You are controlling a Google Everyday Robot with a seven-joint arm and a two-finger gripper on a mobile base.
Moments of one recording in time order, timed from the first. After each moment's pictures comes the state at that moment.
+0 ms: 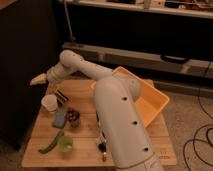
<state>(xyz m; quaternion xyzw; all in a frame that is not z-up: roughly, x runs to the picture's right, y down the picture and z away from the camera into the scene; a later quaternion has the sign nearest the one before) -0.361 -0.019 0.832 -0.54 -0.08 0.62 0.57</state>
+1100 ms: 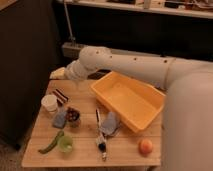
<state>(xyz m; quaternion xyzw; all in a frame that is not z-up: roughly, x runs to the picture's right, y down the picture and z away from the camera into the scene) -0.190 -0.042 0.701 -0.37 -0.10 0.74 0.56</state>
